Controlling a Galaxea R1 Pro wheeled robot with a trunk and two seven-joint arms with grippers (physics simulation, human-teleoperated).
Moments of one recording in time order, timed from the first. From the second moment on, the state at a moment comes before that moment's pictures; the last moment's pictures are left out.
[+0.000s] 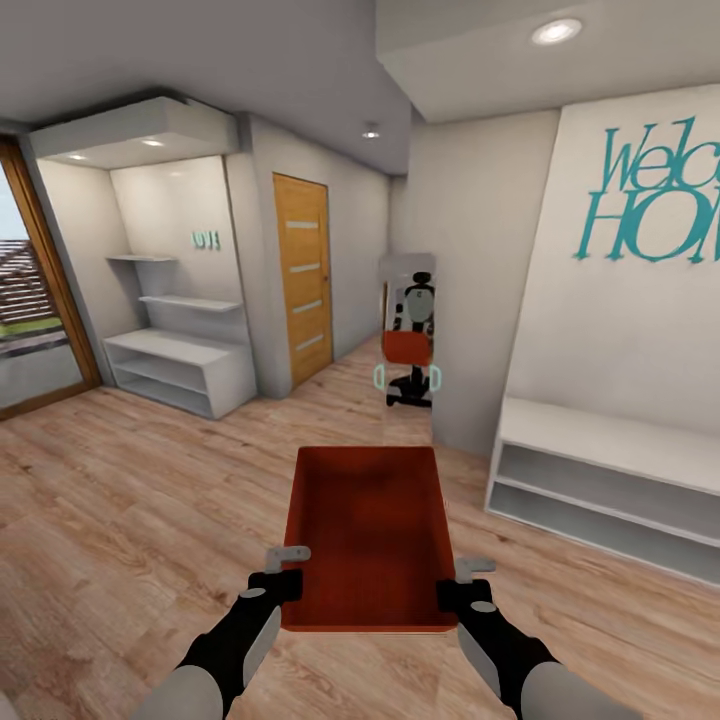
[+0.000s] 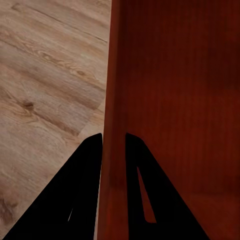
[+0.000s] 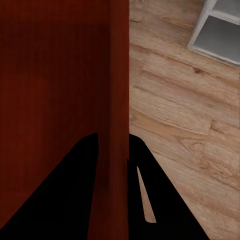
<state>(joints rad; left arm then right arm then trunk) -0.57 -0.14 -0.03 -0.47 0.05 0.14 0.16 -0.62 0.05 0.31 -0.31 -0.24 0.01 -0.21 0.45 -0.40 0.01</state>
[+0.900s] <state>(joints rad) -0.57 -0.14 -0.03 -0.46 0.05 0.14 0.16 -0.62 0.05 0.31 -0.31 -0.24 0.01 -0.21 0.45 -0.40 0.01</state>
